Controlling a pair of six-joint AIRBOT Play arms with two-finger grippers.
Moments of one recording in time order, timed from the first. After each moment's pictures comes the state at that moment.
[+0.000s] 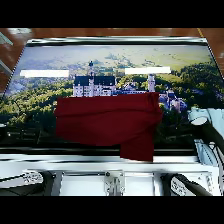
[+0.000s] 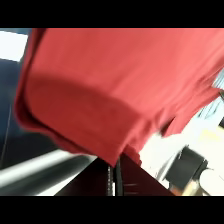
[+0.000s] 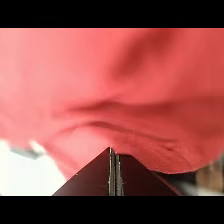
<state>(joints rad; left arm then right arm) 0.67 -1.41 0.67 0.74 -1.45 -0.90 -0.28 -1.19 0.60 -0.83 1.13 1.15</state>
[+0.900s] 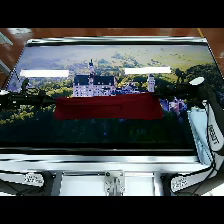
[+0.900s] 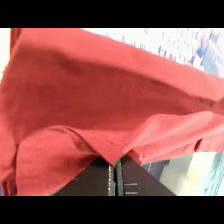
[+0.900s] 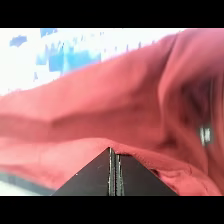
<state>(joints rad) 0.39 -1.62 1.18 0.65 -1.18 -1.15 -0.17 -1.72 1.36 -0.77 1.04 1.32</state>
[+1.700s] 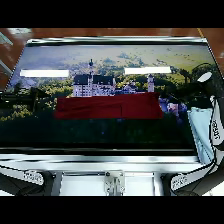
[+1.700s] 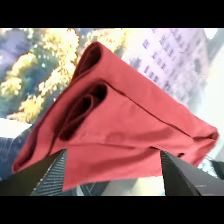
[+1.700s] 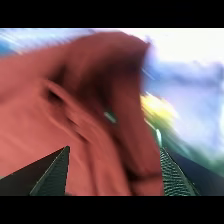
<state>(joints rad) 0.51 -1.72 1.31 0.65 -1.29 -1.38 -0.27 -1.77 1.50 -1.06 1.25 1.33</state>
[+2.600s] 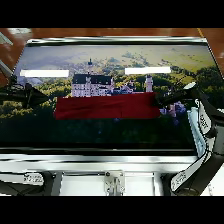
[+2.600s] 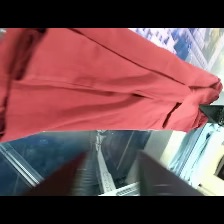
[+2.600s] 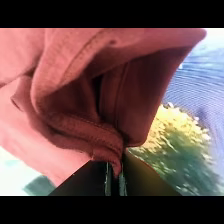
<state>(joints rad) 0.46 -1.58 1.34 0.71 -1.45 -1.38 -0.22 -1.97 1.50 -0.86 1.33 1.27</state>
